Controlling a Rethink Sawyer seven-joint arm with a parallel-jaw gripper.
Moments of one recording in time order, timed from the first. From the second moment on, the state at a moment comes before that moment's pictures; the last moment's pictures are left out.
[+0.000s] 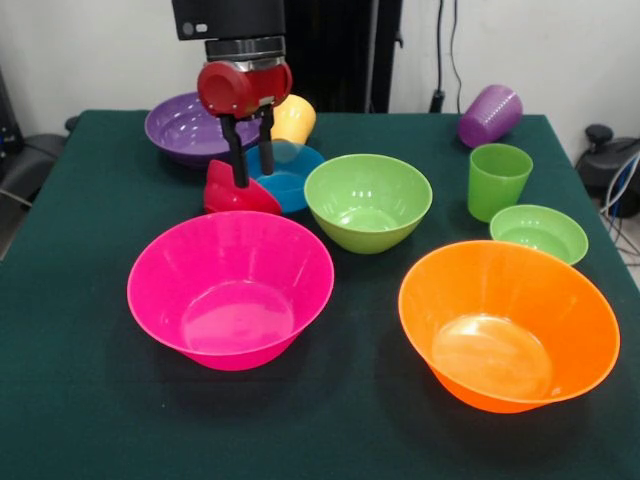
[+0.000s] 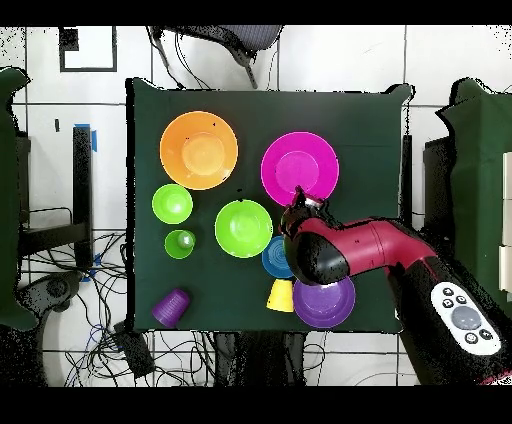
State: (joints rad) arm -0.87 -0.75 0.62 1.93 -0.80 0.26 0.89
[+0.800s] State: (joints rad) arm -0.93 -0.62 0.62 1.93 -0.80 0.30 0.89
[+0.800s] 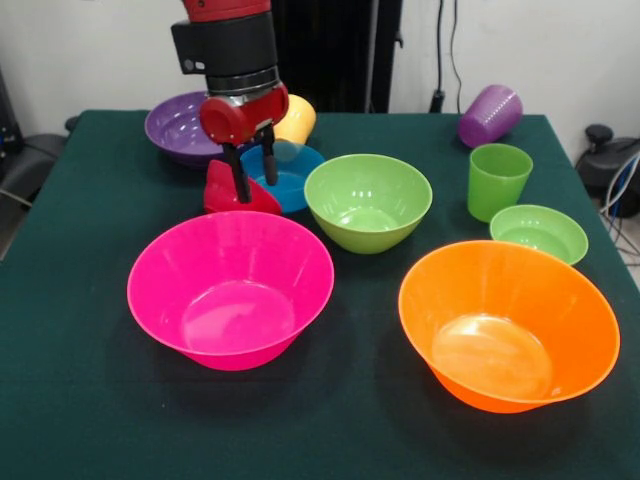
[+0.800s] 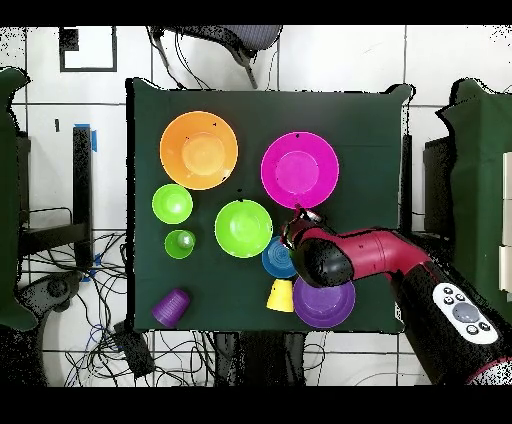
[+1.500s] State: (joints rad) arm -0.93 -0.59 0.56 1.93 -0.87 0.30 0.89
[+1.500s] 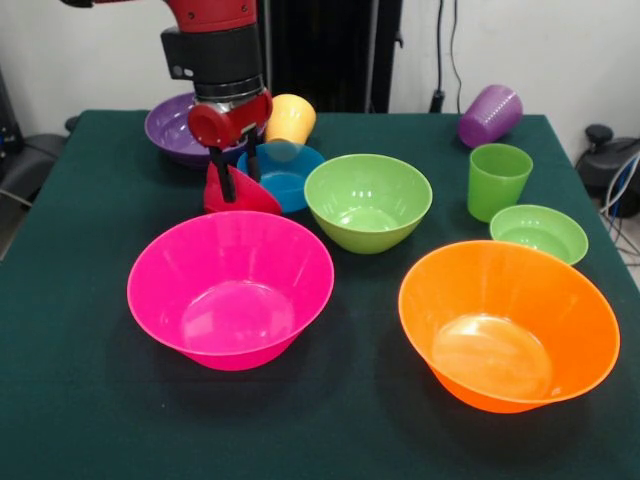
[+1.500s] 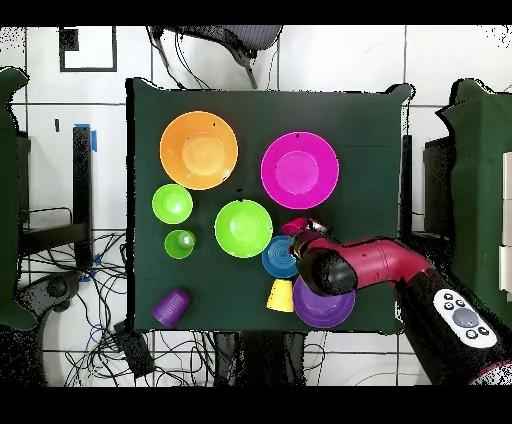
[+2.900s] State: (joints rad) arm -1.05 -0.52 0.64 1.93 -0.94 0.19 0.89
